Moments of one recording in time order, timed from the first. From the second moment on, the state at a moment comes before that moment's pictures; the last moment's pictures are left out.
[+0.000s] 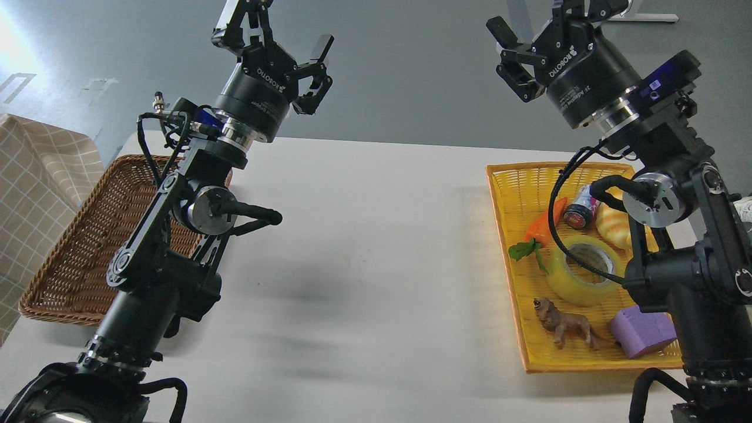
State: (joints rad) left arm -0.51 0.01 -1.38 -1.30 0.73 -0.26 -0.16; right arm 0.59 0.00 1.47 1.38 -0.98 0.41 -0.08
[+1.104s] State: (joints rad) left arm -0.50 0.01 -1.38 -1.30 0.73 -0.26 -0.15; right arm 0.59 -0.17 1.41 1.46 -1.07 0.41 -0.11
